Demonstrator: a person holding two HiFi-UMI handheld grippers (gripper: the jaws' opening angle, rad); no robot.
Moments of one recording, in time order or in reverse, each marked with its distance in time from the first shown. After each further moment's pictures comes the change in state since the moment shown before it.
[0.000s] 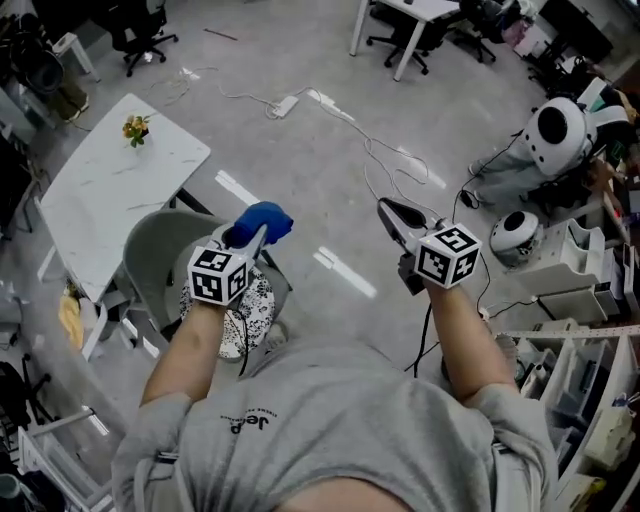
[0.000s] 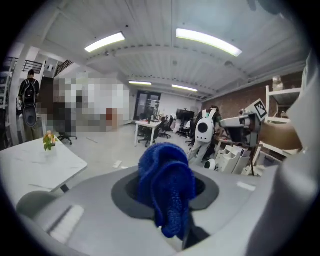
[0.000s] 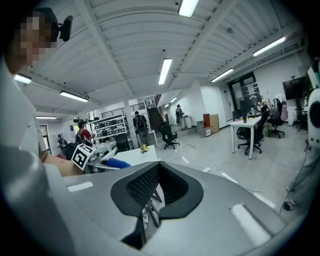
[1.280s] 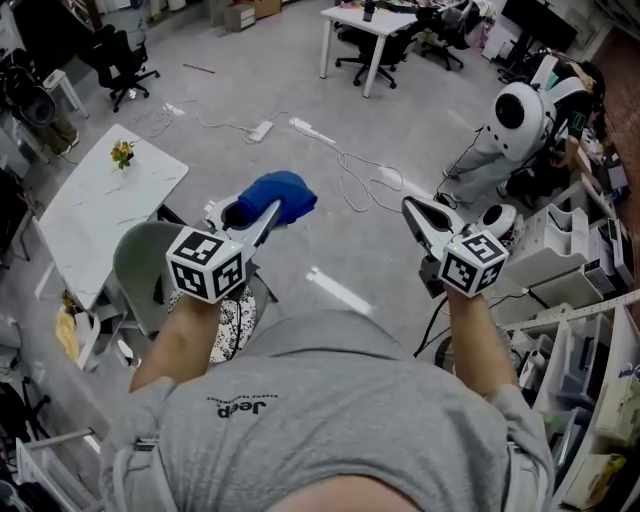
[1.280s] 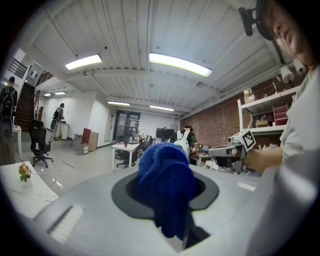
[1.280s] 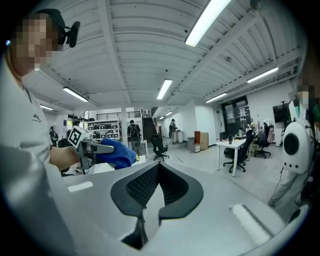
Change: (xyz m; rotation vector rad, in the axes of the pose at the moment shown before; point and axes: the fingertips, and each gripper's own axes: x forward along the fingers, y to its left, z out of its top) left arm -0.054 -0.184 0.147 0.123 -0.247 -0.211; right arm -0.190 -0.008 0.048 -0.114 -0.157 -0.120
